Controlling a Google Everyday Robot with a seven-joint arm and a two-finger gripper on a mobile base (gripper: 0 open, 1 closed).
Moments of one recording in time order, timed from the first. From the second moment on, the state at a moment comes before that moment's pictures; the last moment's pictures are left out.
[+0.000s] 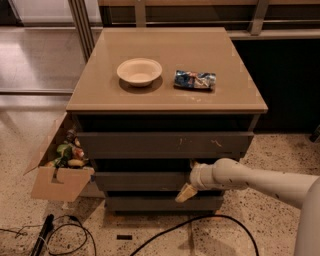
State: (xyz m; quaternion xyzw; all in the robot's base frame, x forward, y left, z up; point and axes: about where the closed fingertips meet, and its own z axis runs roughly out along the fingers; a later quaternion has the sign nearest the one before) arm 0.612 -0.108 0.437 -0.55 0.75 0.09 0.34
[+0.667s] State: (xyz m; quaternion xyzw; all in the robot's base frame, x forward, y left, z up) arm 0.614 -0.106 0.425 -0.56 0.76 0.09 0.34
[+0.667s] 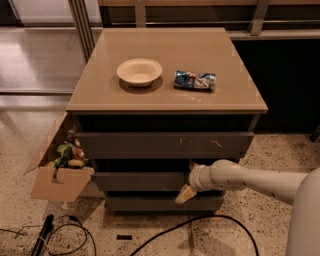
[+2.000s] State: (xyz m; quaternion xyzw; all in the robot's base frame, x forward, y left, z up) arm 0.560 -0.119 0.442 -0.57 0.74 0.09 0.34
